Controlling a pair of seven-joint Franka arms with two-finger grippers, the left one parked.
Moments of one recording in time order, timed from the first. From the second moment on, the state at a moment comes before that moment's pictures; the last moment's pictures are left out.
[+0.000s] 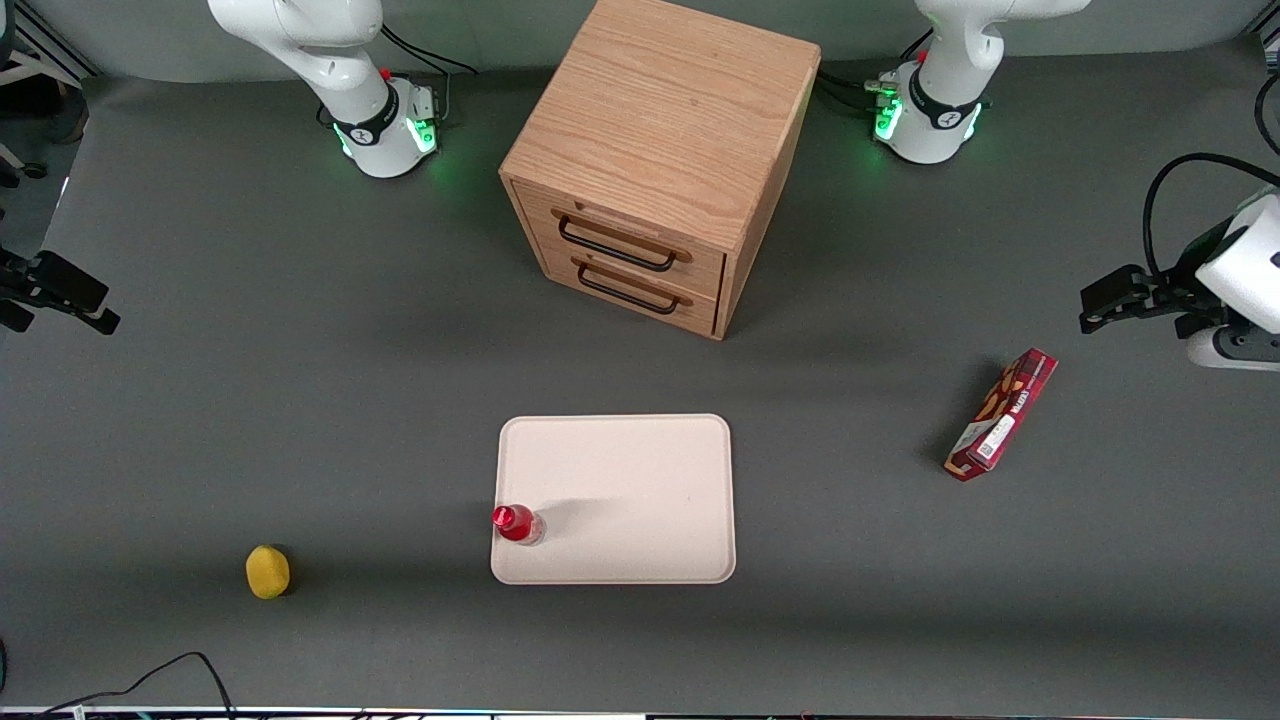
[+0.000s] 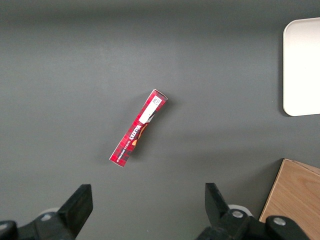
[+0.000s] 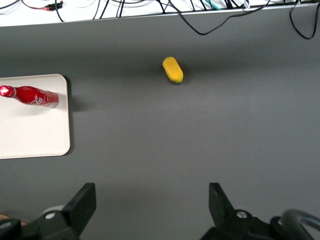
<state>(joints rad) -0.12 -0.03 0.04 -1.60 0.01 1.74 -0.01</state>
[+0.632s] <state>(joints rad) -0.11 -0.03 0.04 -1.60 0.01 1.74 0.00</state>
